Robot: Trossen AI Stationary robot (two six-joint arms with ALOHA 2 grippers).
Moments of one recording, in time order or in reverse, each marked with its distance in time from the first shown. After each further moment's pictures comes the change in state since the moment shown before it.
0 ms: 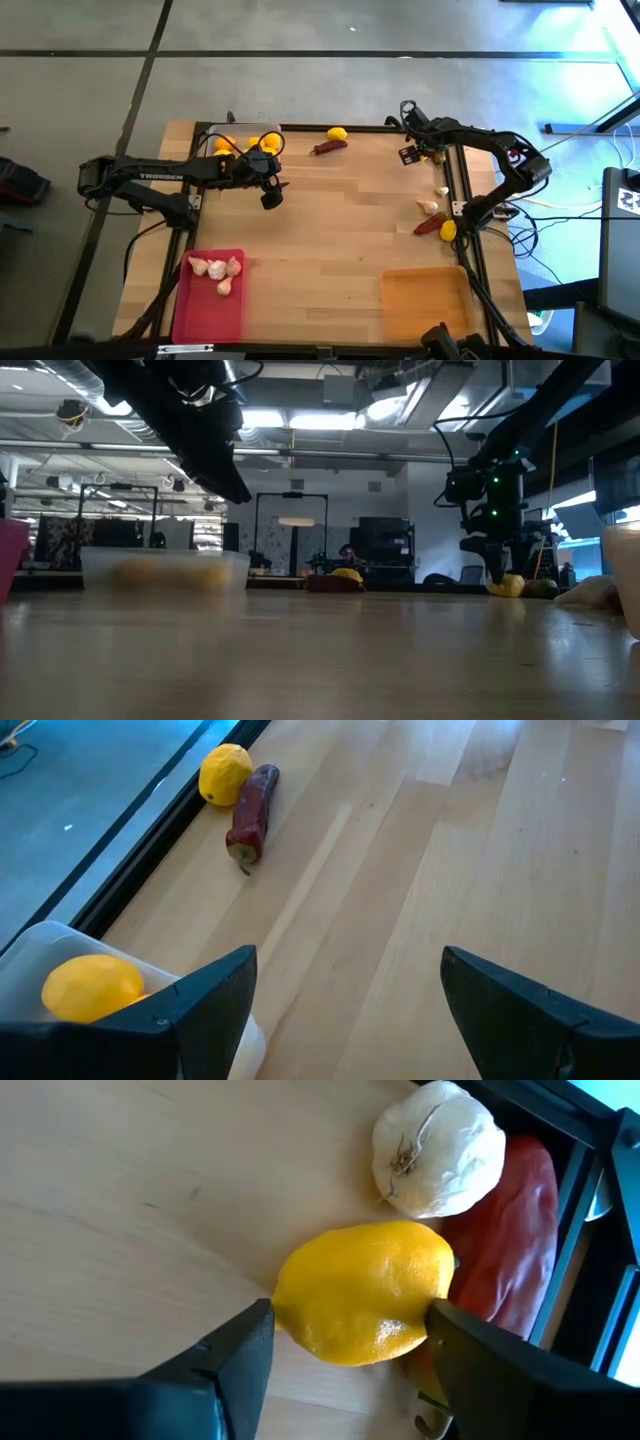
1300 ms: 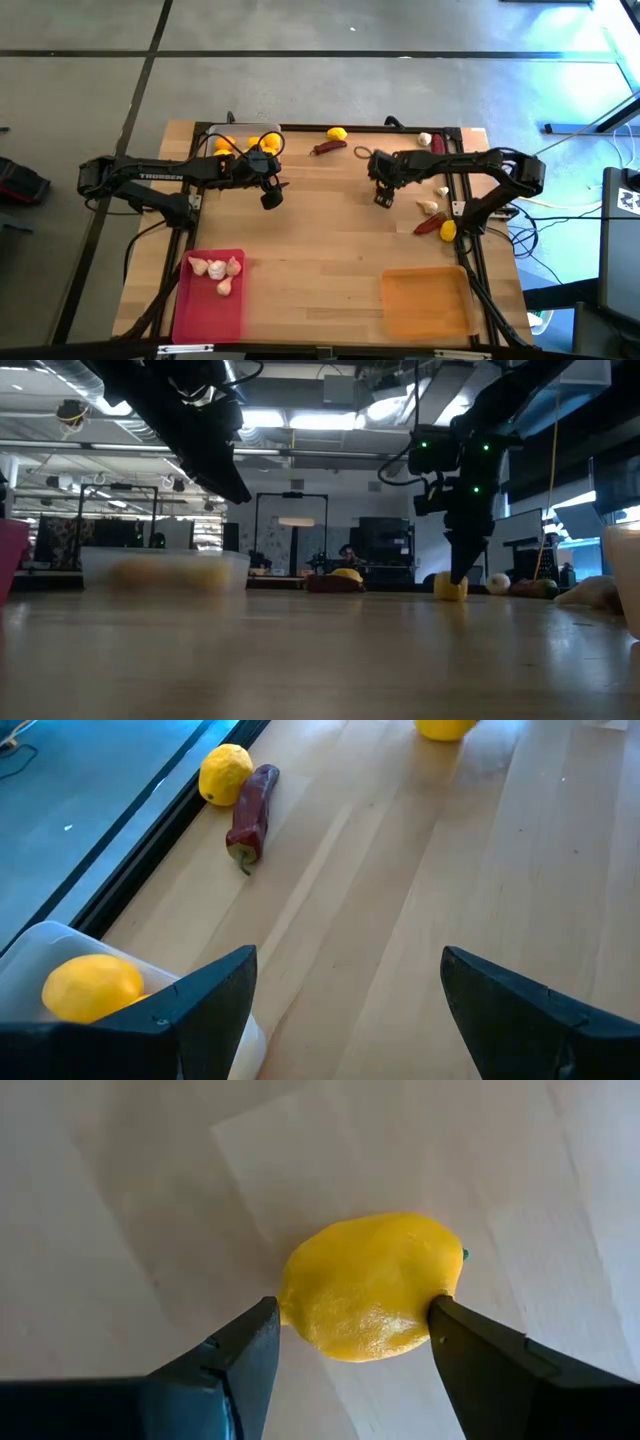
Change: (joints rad) left arm 0.000 0.000 0.000 0.000 0.000 0.001; right arm 0.579 -0.005 -0.002 0.064 -0.167 -0.218
